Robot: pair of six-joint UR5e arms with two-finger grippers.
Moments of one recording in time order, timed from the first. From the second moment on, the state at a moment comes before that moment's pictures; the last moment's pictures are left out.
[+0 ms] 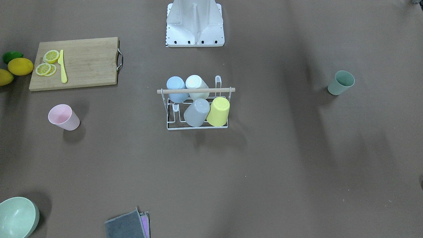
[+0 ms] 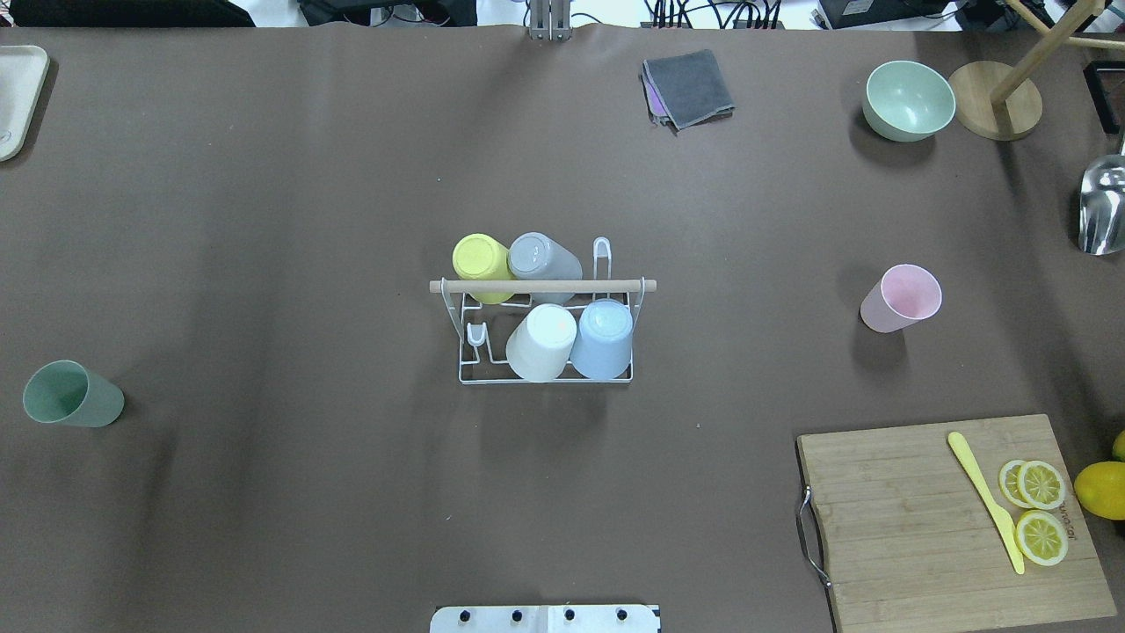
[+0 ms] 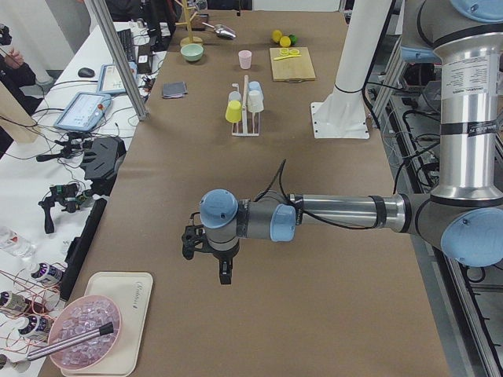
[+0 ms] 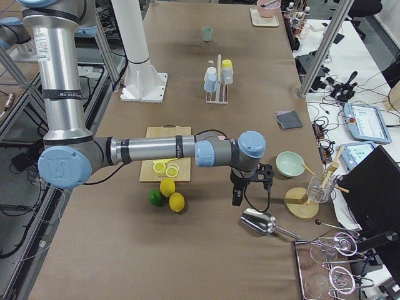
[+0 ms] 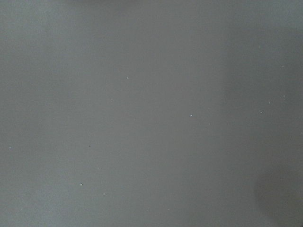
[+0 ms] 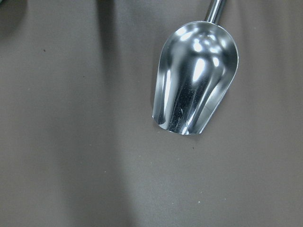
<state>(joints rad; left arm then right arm) -1.55 -1.48 -1.67 -1.63 -2.36 -0.13 1.46 -1.49 1.58 -1.58 2.30 0.24</state>
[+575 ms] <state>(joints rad) -1.55 -1.48 -1.67 -1.63 -2.36 -0.14 1.42 -1.45 1.57 -1.58 2.33 0.25</state>
